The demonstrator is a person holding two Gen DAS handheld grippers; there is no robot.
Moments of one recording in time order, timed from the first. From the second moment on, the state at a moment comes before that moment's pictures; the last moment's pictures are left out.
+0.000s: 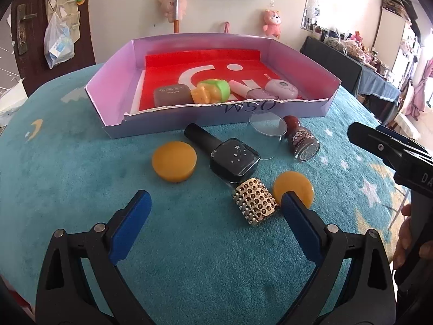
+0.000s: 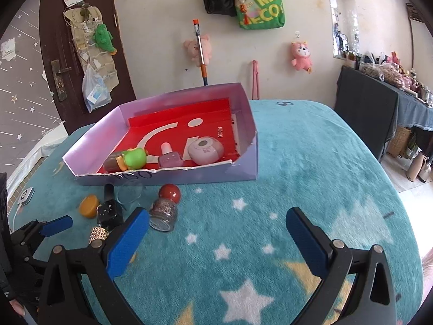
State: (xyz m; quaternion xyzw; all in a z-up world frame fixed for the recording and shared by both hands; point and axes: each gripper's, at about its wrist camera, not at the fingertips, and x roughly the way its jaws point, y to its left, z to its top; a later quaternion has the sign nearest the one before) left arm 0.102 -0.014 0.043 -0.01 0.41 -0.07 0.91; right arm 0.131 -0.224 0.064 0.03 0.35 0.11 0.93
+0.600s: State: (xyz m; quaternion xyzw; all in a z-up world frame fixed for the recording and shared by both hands) left arm 0.106 -0.004 0.046 0.03 0.41 -0.08 0.91; right arm 0.159 -0.183 0.049 -0.05 0.39 0.17 0.90
